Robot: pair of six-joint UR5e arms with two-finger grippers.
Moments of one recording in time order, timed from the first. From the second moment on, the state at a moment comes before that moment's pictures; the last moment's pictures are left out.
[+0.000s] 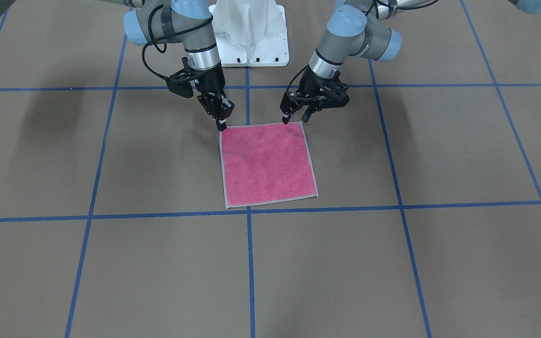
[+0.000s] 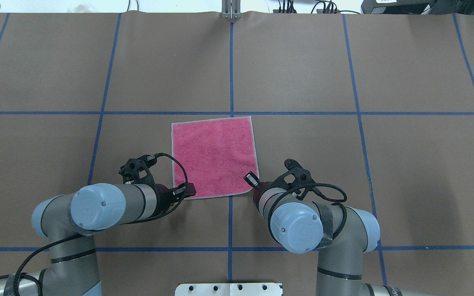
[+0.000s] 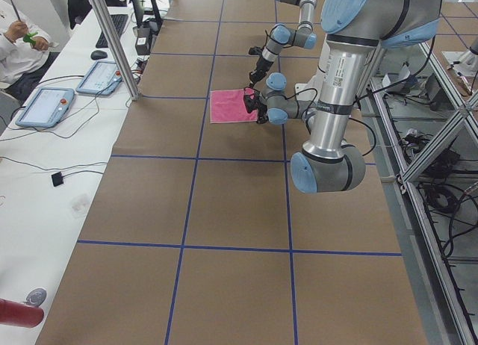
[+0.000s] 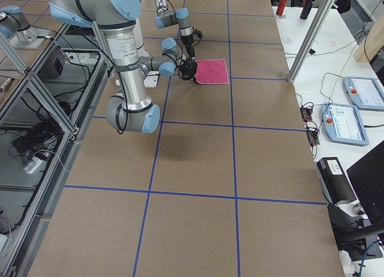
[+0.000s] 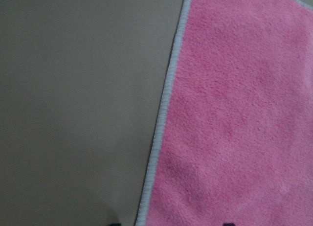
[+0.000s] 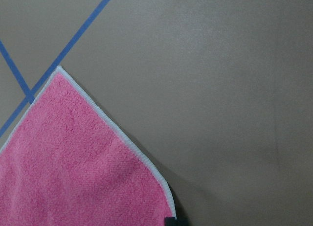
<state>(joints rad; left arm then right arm) -0.31 -1.91 -1.76 -2.18 -1.60 -1.76 0.22 -1.11 1.77 -1.26 1.28 2.20</state>
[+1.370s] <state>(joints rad) -0.32 -1.93 -1.74 -2.18 -1.59 -1.76 0.22 -1.11 1.77 -1.26 1.28 2.20</state>
